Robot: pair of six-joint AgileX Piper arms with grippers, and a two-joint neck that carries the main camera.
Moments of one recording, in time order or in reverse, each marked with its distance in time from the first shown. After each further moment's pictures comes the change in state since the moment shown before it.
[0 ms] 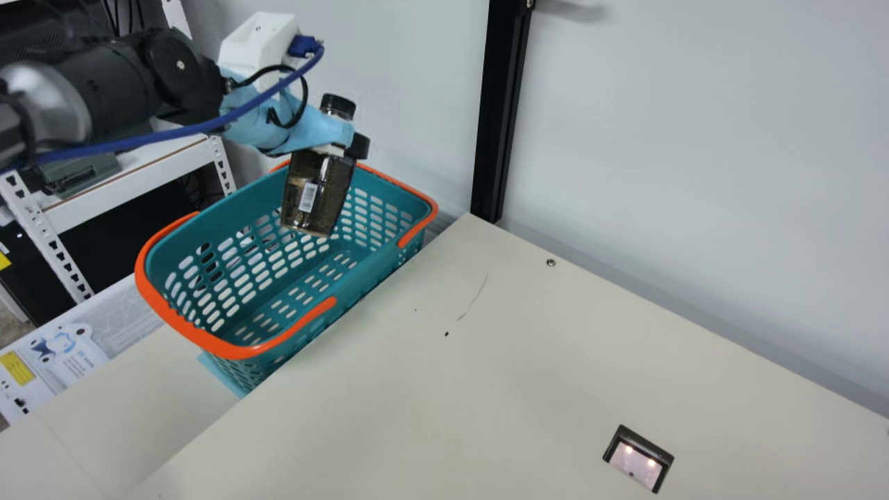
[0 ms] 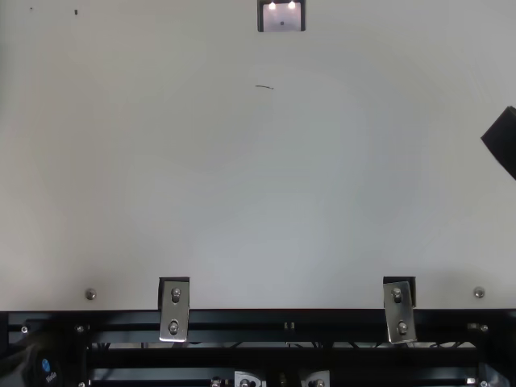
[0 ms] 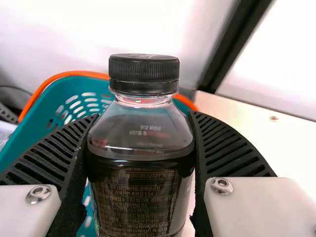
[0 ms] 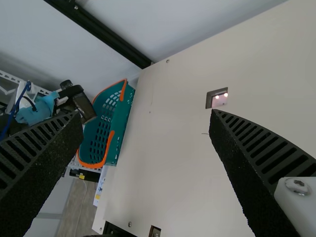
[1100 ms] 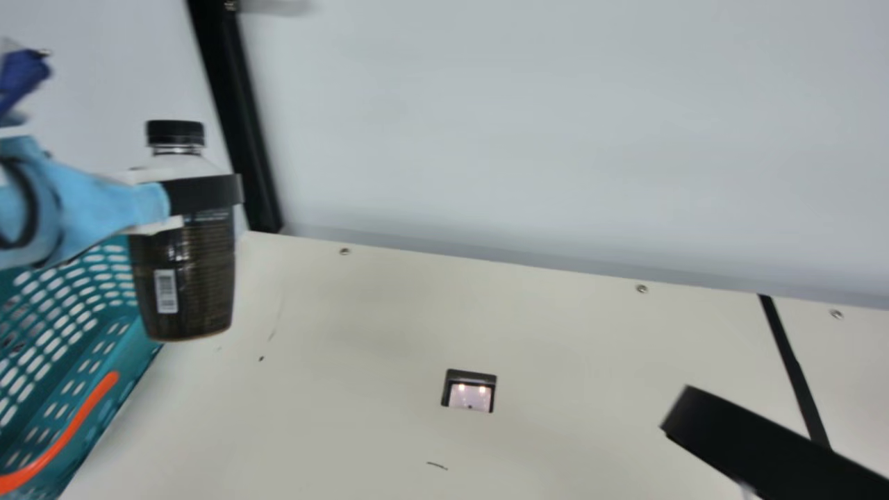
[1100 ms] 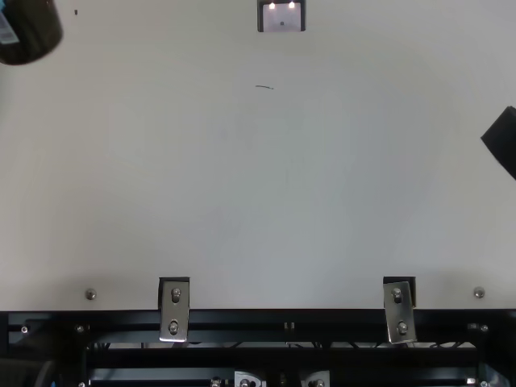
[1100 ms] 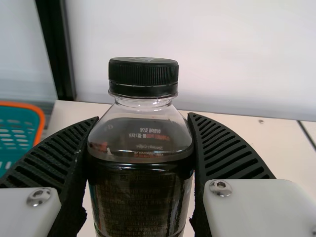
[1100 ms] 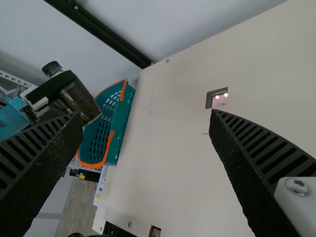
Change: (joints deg) left arm -27.3 -21.9 8.7 4.0 2.5 -18.3; right arm 0.0 0.0 0.0 0.0 0.0 0.0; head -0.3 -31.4
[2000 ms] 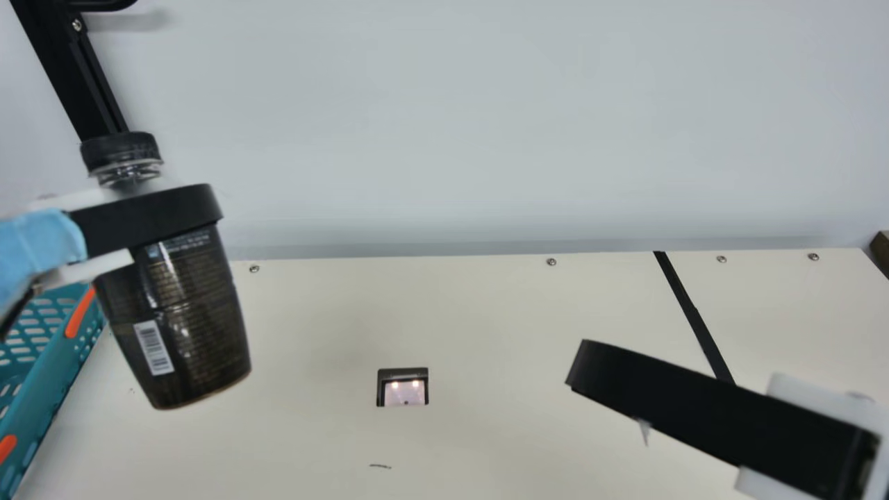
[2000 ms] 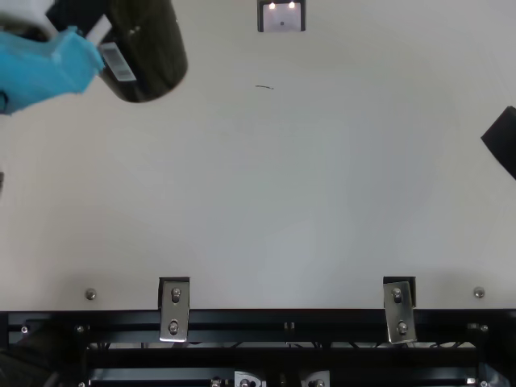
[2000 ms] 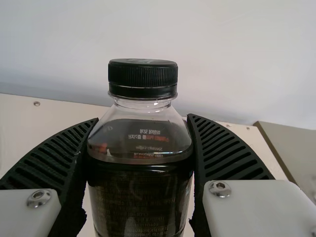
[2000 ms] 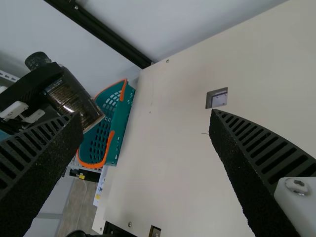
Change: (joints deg) left arm -15.8 -4.5 -0.7 2.4 -1.1 -17.9; right arm 0.0 0.0 0.0 0.0 0.0 0.0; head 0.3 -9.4
